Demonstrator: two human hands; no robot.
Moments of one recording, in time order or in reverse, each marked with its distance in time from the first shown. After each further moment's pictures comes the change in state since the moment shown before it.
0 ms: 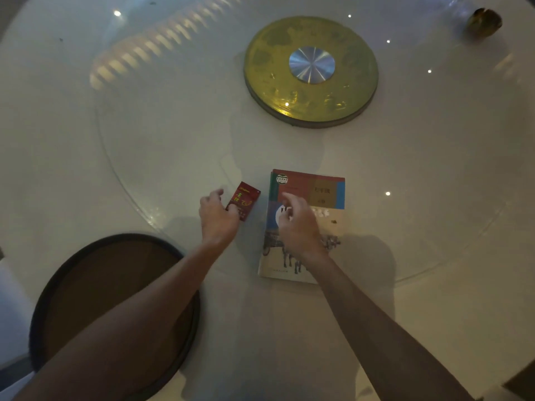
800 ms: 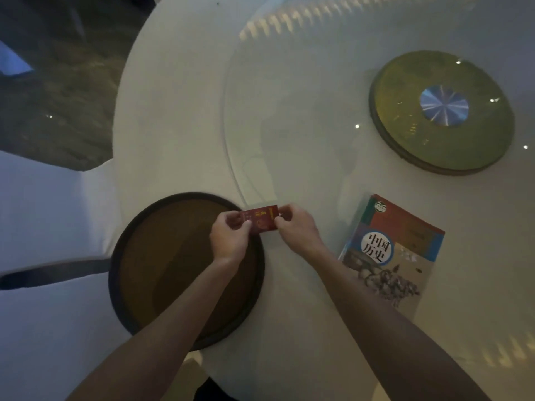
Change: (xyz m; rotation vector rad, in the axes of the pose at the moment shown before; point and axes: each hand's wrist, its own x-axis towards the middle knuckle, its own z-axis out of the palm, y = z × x) left_hand -0.027 -0.123 -0.104 -0.450 0.313 -0.302; right_hand 0.003 -0.086 0.151 -0.202 -0.387 -0.068
